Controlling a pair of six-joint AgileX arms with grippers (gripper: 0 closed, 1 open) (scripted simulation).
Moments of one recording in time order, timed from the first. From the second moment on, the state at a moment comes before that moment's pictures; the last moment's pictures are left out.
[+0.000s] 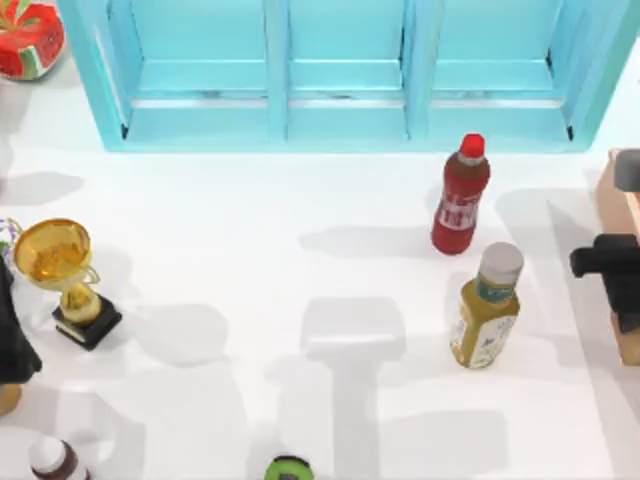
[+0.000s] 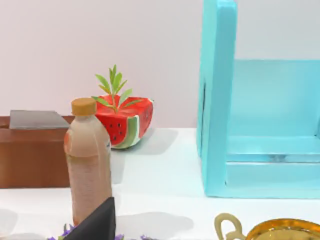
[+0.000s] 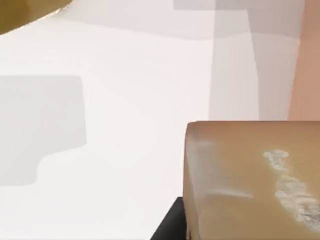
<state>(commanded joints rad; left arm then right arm) 0.00 0.00 0.00 0.00 0.00 0.00 0.34 1.47 1.21 -1.31 0.00 0.35</state>
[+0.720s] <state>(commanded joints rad) 0.00 0.00 0.00 0.00 0.00 0.00 0.34 1.49 1.02 -1.11 0.00 0.35</state>
